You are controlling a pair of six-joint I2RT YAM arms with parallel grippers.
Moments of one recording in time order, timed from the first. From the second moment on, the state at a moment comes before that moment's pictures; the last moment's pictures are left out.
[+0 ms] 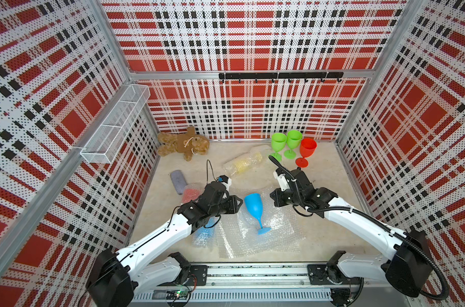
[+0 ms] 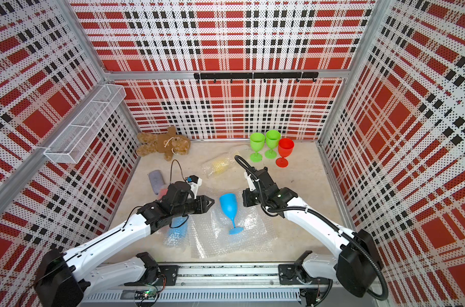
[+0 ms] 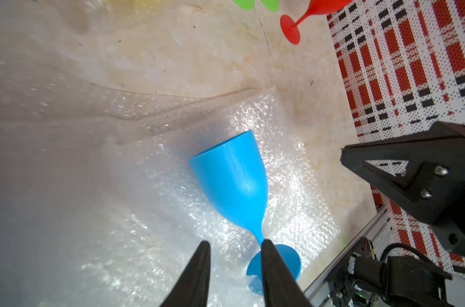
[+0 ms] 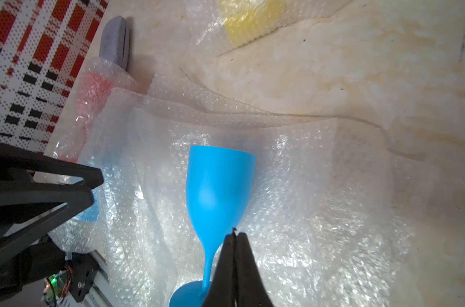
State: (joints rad) left arm -0.71 1.13 0.74 -0.32 0.17 -0.67; right arm 0.66 1.28 0.94 -0.47 -0.15 0.42
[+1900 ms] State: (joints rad) left arm -0.71 1.08 0.89 -0.62 -0.12 -0.55; right arm 0.66 1.42 0.95 -0.54 -0.10 0.43
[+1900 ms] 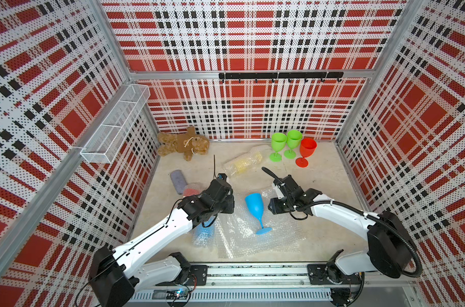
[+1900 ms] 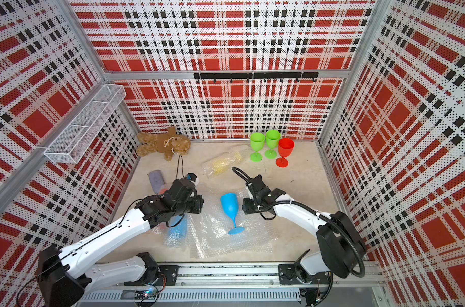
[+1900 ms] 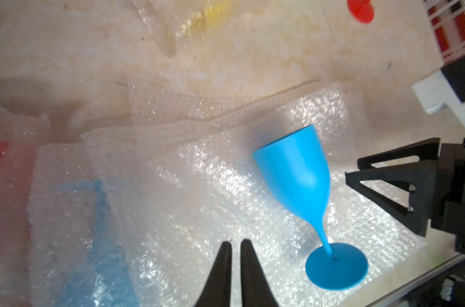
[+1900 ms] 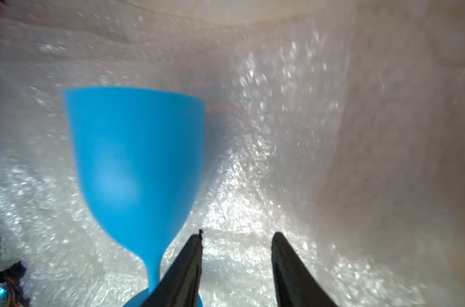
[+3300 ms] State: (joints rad) left arm -0.52 0.73 0.71 -0.27 -0.03 -0.42; right arm 0.76 2.27 1.94 -1.32 -0.10 0.23
